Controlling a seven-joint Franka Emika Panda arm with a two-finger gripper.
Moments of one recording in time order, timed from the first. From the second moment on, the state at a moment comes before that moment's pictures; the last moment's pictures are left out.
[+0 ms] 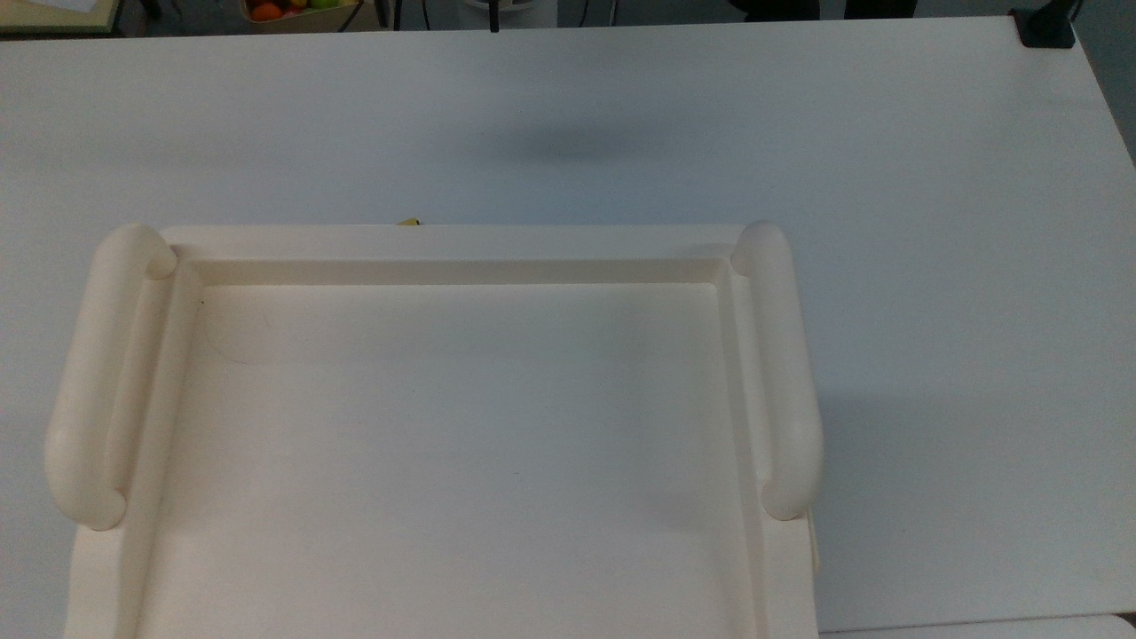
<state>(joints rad) 0.06 0.04 0.00 -1.55 -0.05 1.58 0.01</state>
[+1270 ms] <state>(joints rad) 0.21 0.26 0.01 -1.38 -0.13 2.31 0.18</state>
